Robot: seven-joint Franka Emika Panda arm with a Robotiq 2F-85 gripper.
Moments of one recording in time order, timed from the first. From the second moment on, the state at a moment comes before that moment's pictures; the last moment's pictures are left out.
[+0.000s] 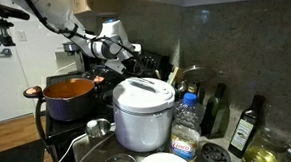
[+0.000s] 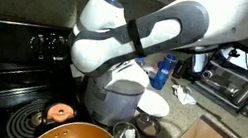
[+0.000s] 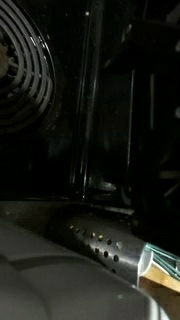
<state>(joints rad) 0.19 0.36 0.13 -1.90 -0.15 2.73 0.22</state>
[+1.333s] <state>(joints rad) 0.21 0.36 0.11 -1.89 -0.15 2.71 0.22</state>
